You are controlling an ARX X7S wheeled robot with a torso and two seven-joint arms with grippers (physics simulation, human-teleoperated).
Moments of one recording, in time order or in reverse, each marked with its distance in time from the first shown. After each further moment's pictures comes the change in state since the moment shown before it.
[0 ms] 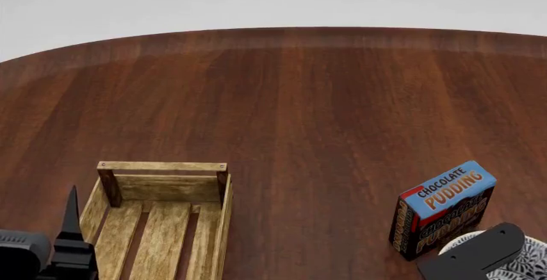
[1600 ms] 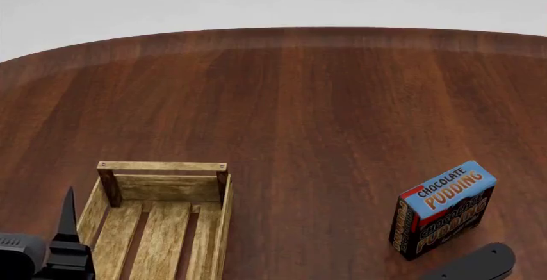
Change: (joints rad) left arm 0.012 -0.018 -0.006 0.004 -0.029 0.016 -0.021; right arm -0.076 -0.020 -0.011 -0.020 -0.007 -0.051 0.091
